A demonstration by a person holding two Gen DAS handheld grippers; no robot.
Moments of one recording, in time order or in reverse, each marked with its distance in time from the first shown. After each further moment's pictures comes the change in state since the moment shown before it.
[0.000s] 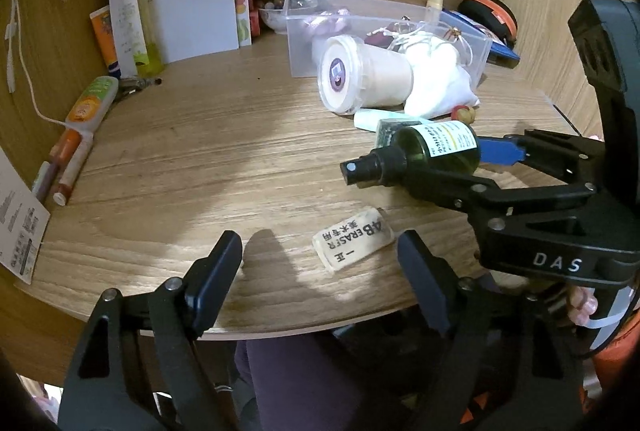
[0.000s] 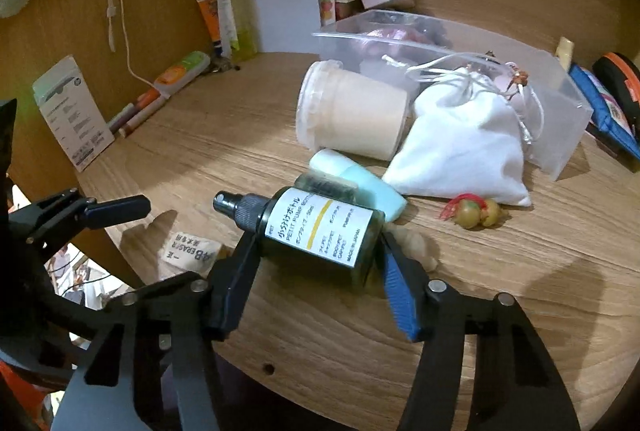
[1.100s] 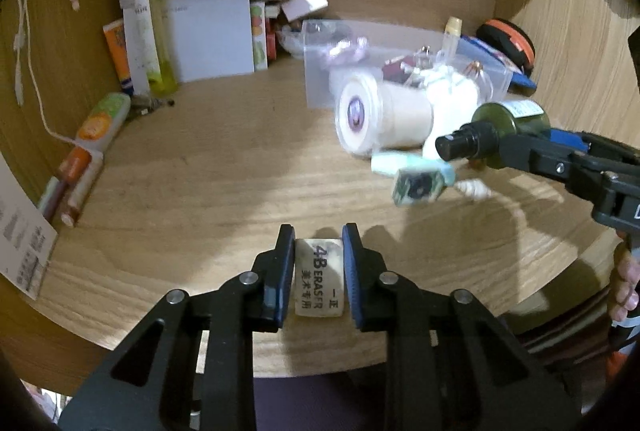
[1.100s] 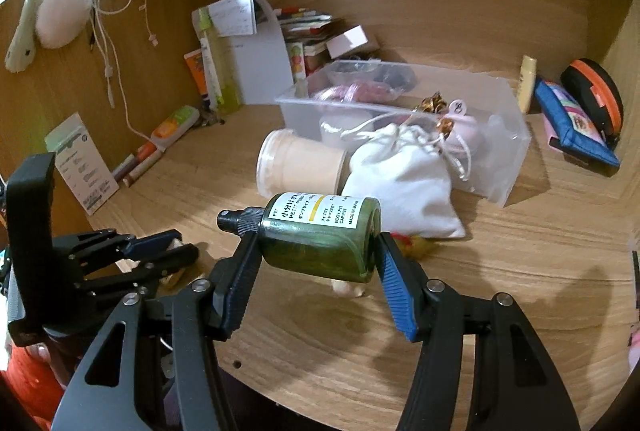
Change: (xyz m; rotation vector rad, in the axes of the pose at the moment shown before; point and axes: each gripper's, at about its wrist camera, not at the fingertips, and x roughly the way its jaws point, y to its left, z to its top) left arm 0.001 0.003 0.021 -0.037 -0.085 0.045; right arm -0.050 -0.038 0.015 0.062 -0.135 -0.005
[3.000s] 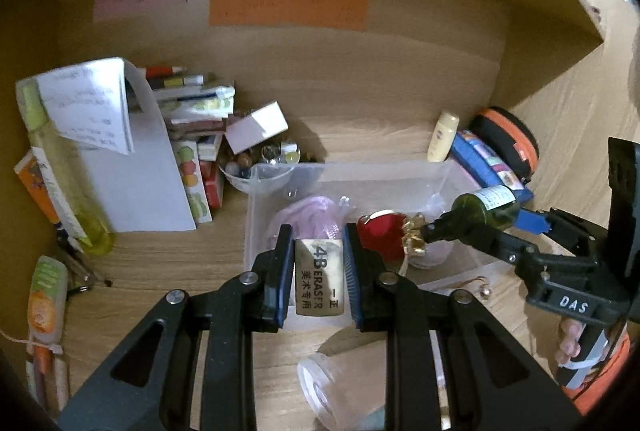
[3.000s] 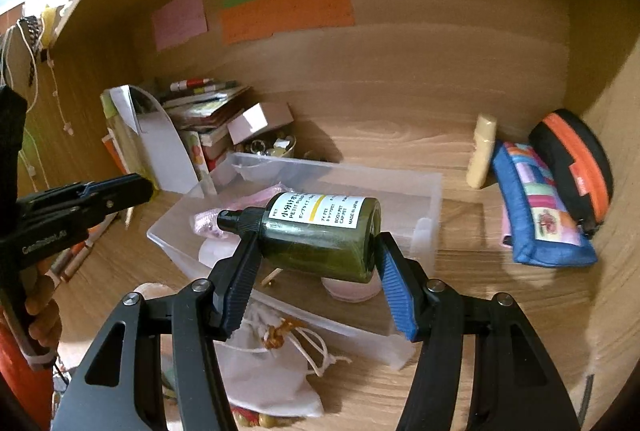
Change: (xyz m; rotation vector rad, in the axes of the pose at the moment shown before) left arm 0.065 -0.017 0.186 0.004 -0.098 -0.125; right arm 0.047 -0.105 0.107 0.060 -0.074 -0.091
